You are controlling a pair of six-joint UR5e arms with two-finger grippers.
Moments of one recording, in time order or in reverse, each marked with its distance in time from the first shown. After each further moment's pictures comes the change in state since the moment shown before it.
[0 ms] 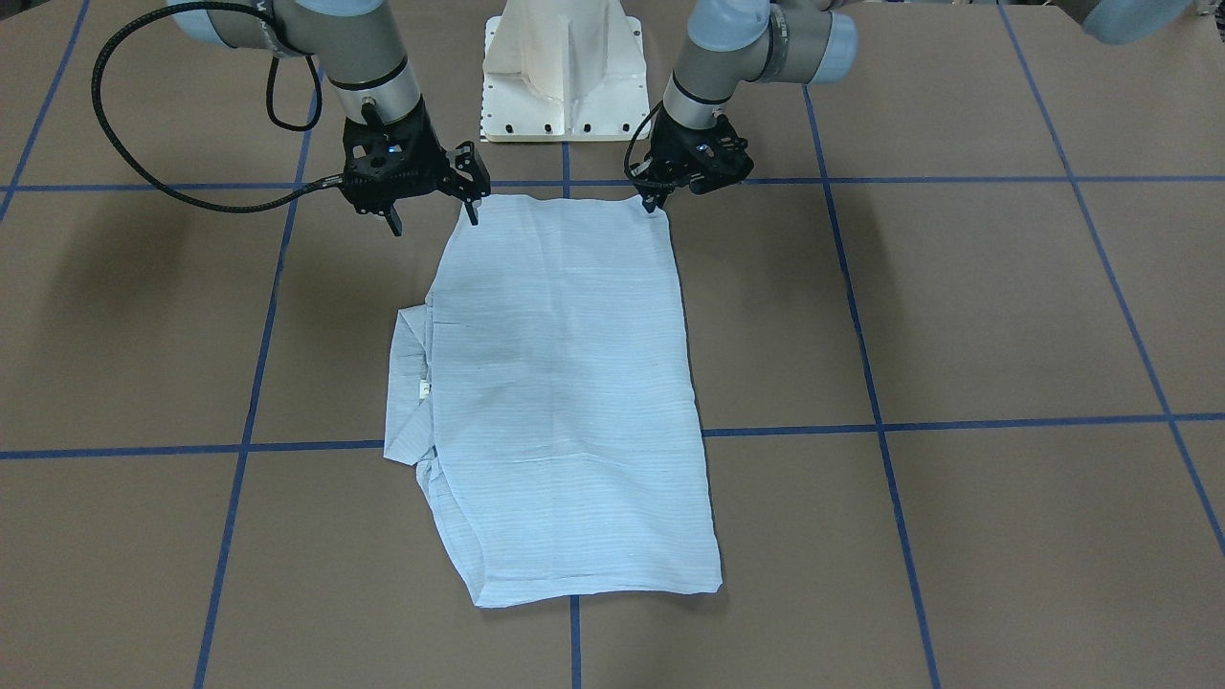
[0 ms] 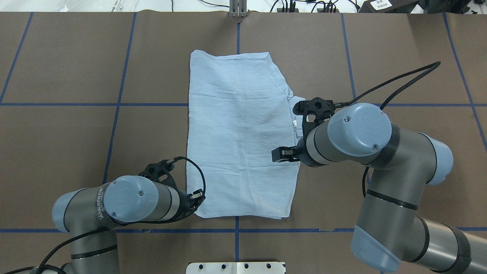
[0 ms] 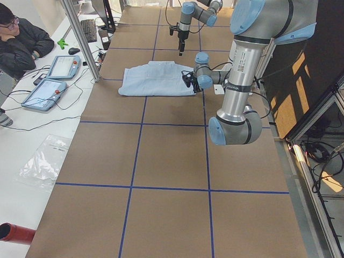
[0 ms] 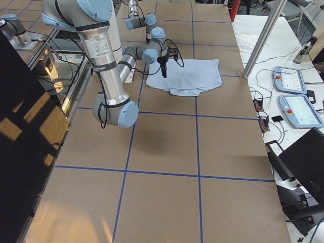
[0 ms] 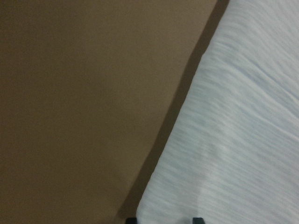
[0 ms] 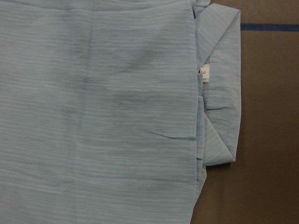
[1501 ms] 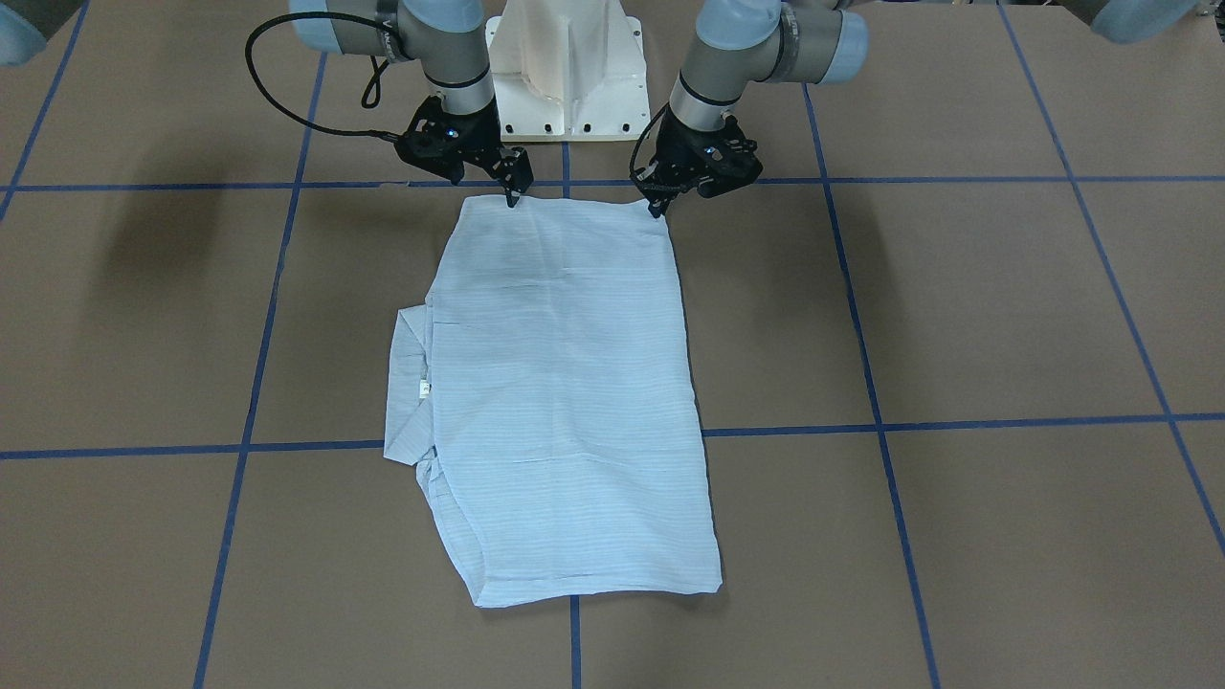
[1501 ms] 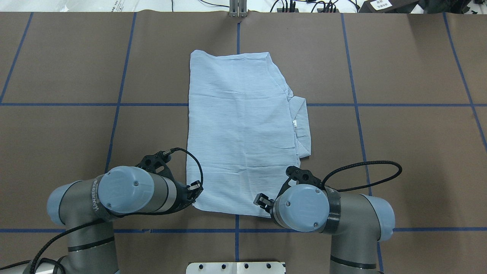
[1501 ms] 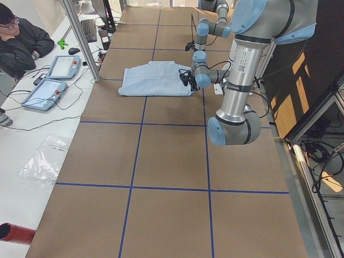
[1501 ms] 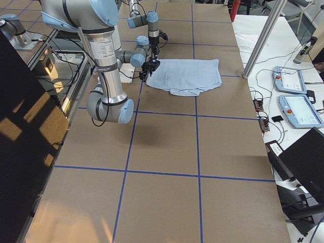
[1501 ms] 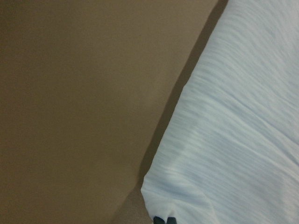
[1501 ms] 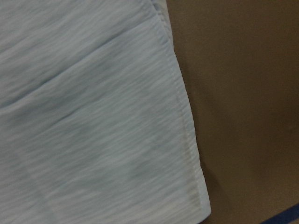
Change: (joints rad) left arm -0.031 -0.001 -0.011 0.009 -0.006 0.007; right arm -0.269 0.031 -0.127 0.001 -0.124 0.742
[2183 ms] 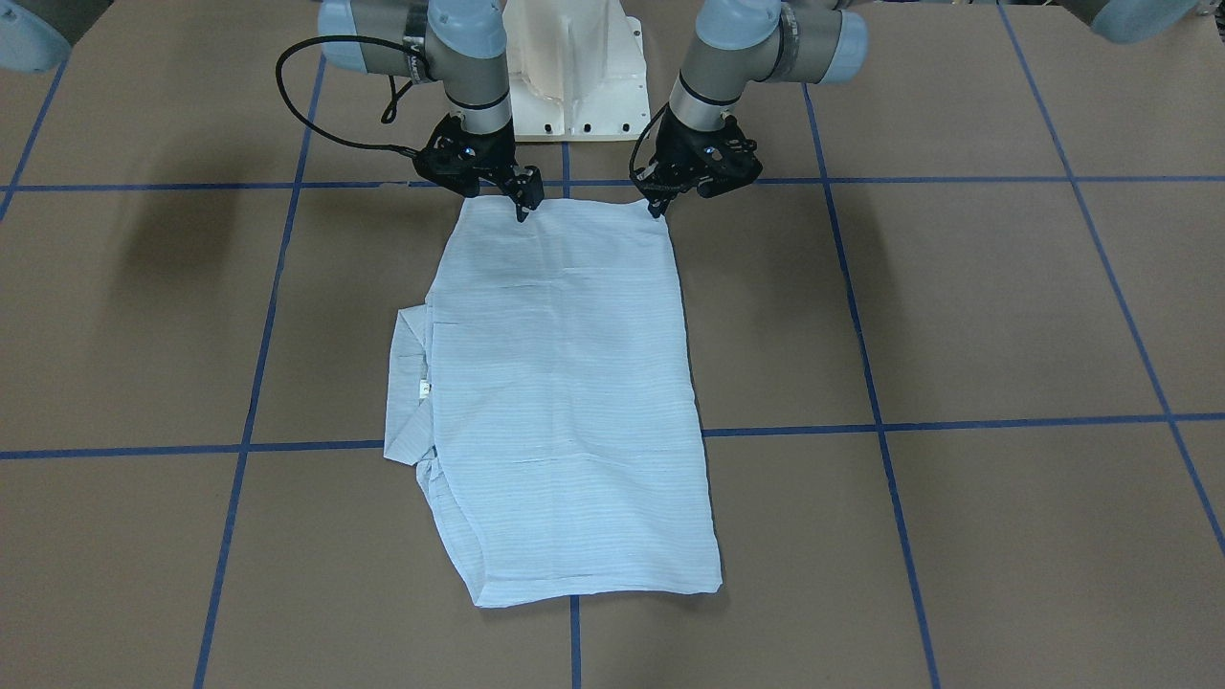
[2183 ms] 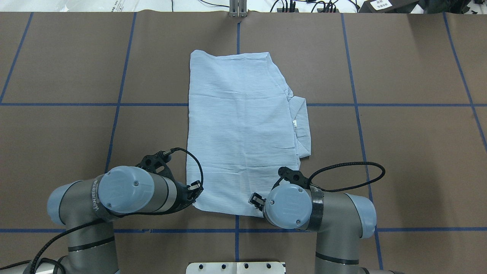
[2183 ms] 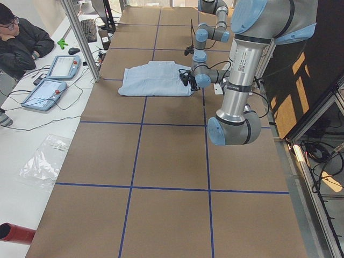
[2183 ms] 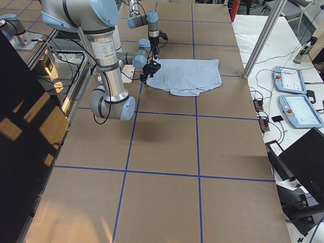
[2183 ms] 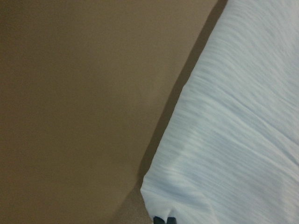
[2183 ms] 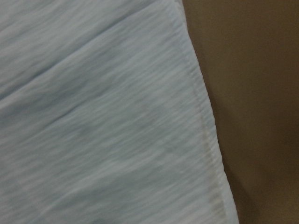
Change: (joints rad) left arm 0.000 -0.001 0.000 0.000 0.000 0.000; right arm -0.001 0.047 -0.078 0.000 0.000 0.011
